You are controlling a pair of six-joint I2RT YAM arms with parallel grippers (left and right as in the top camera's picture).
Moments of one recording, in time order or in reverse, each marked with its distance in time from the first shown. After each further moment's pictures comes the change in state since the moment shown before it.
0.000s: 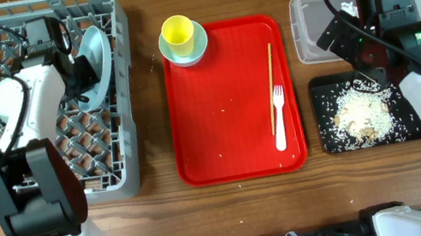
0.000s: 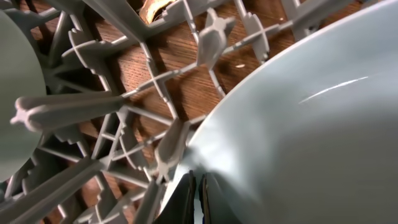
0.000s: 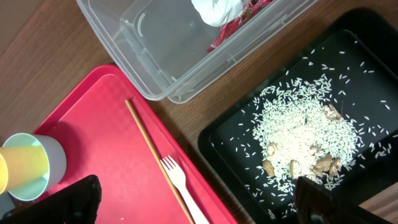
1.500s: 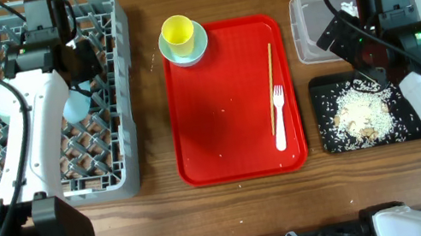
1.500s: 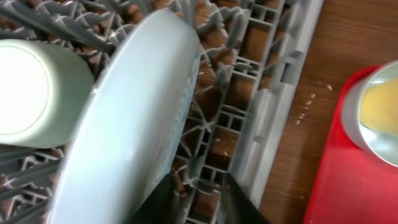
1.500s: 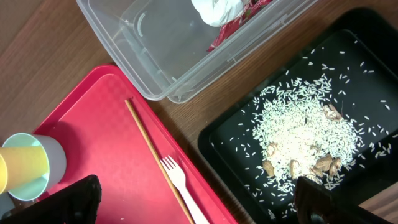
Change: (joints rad) left arm -0.111 -0.202 0.099 -0.190 -0.069 -0.016; right arm 0.000 0.000 0.000 0.000 0.000 0.000
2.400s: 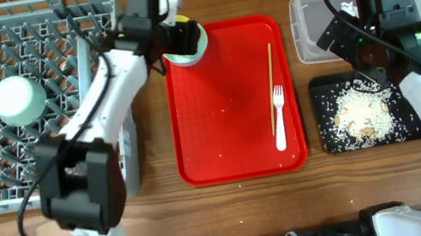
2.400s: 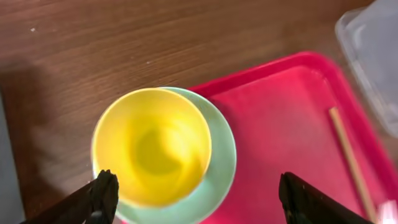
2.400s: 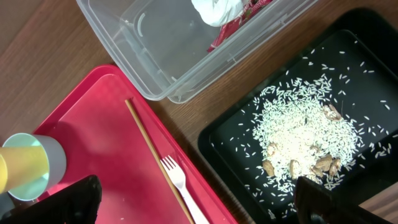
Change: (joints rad) left arm -0.310 0.240 -0.001 0.479 0.298 0.214; right arm 0.000 0.000 0.000 0.000 0.000 0.000
